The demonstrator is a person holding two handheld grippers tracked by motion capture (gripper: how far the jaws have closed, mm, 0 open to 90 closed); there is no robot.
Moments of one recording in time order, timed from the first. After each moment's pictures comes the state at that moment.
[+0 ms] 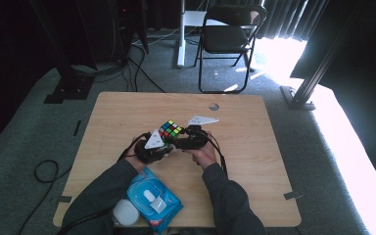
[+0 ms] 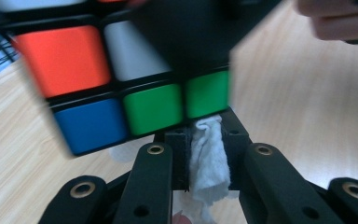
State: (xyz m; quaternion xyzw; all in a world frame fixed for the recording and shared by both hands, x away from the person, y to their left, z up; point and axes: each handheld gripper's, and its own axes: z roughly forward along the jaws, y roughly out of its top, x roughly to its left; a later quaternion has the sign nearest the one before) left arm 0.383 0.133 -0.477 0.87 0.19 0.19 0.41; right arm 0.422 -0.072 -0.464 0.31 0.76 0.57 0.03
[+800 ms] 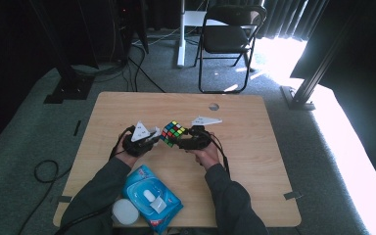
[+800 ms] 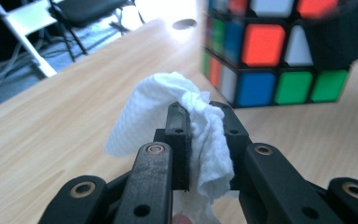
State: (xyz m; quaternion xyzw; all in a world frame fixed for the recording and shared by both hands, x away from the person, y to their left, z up) left arm 0.394 0.171 -0.467 0.82 0.29 0.25 0.43; right arm 0.423 -0.082 -0.469 0.32 0.76 0.57 0.03
